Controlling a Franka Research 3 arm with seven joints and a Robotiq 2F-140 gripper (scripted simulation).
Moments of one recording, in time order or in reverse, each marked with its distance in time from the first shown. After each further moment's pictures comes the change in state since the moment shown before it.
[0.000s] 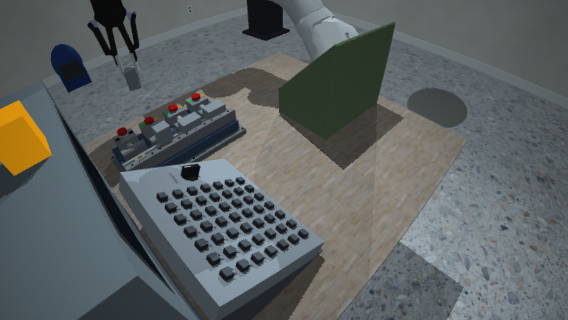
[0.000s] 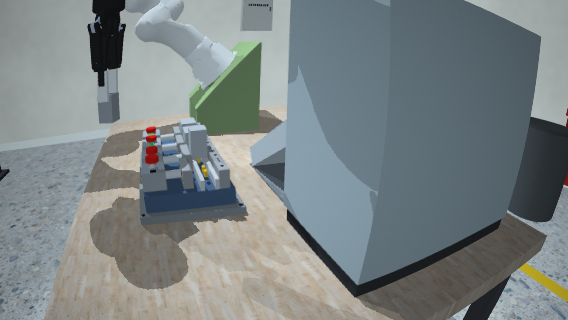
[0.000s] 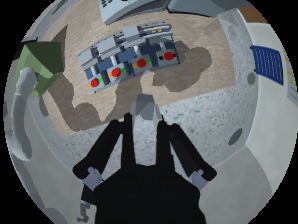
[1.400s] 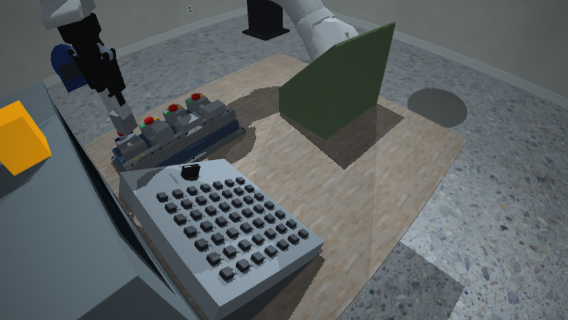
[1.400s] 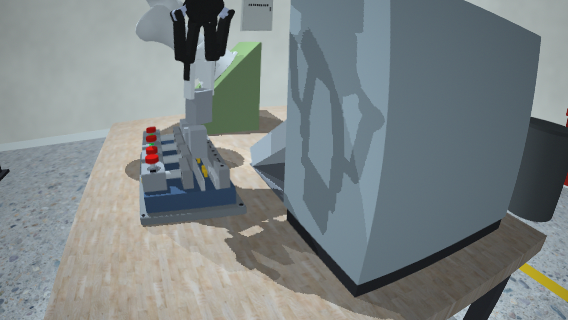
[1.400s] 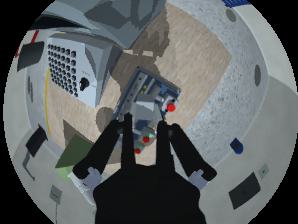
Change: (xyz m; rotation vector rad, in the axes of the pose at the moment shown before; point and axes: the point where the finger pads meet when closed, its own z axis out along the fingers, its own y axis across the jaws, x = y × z) arm 0.224 0.018 0.002 0.017 -0.030 0.740
